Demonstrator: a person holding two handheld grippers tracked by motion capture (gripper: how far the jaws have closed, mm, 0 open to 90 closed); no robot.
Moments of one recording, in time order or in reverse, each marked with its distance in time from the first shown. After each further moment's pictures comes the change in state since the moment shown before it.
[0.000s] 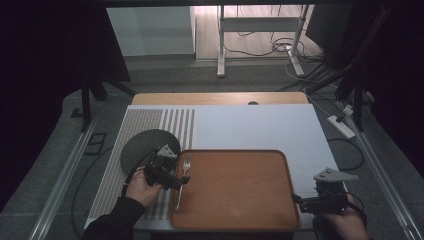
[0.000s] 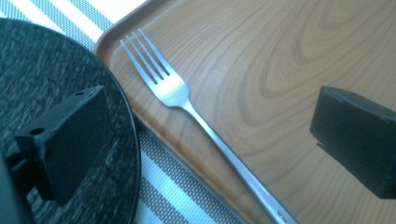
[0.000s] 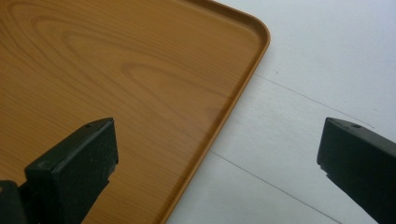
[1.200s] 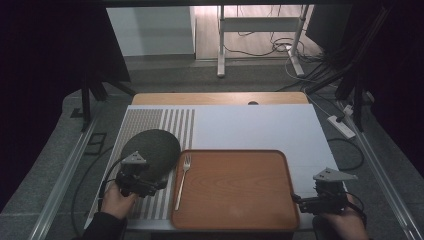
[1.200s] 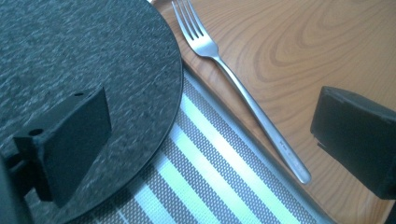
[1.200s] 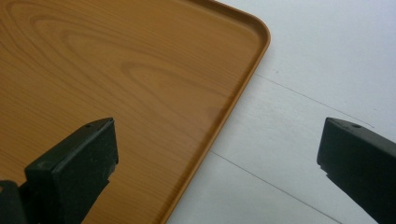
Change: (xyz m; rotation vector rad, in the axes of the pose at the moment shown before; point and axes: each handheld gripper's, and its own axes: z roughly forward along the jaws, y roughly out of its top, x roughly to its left) left arm 0.020 -0.056 -0.047 -0.104 -0.014 -0.144; right arm 0.001 0.001 0.000 0.003 0.000 0.001
